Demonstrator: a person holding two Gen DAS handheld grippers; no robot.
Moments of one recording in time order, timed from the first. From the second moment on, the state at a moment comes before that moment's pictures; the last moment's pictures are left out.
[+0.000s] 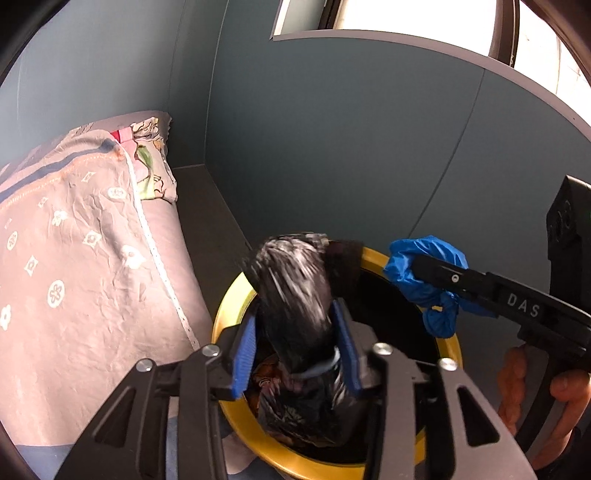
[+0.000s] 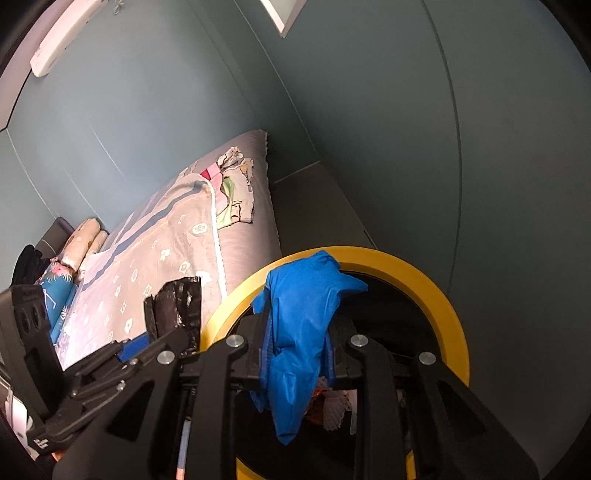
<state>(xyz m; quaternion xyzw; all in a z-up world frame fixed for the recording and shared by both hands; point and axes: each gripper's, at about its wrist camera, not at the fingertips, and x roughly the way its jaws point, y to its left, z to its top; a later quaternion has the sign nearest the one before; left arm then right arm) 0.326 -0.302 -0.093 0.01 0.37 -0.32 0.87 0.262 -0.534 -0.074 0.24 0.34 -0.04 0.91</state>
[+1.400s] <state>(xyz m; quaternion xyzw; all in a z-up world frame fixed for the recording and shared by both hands) 0.233 0.034 -0.109 -0.08 0.37 -0.05 0.92 0.263 -0.262 -0.084 0.11 0.43 0.11 0.89</state>
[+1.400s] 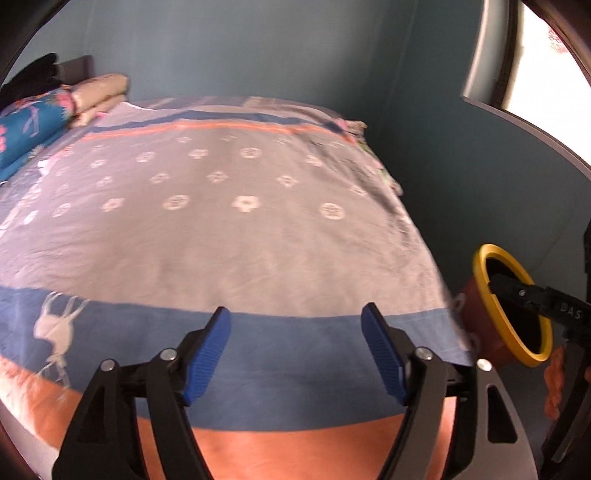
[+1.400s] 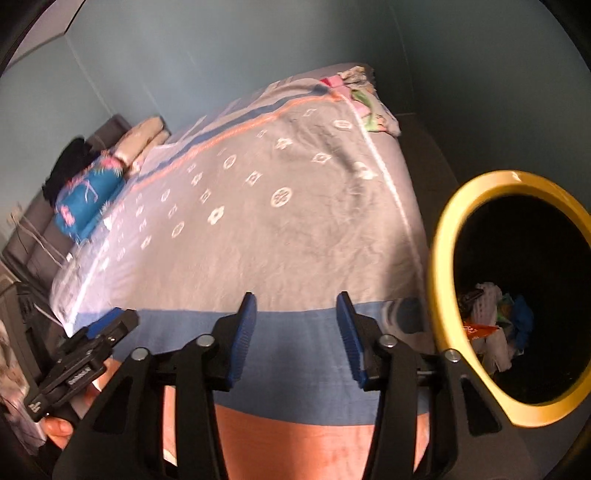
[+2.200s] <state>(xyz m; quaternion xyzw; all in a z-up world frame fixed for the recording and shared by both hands) 0.110 0.053 -0.015 -0.08 0.17 -0.01 0.98 0.141 -0.211 -0.004 0.05 0.20 0.04 0.98</state>
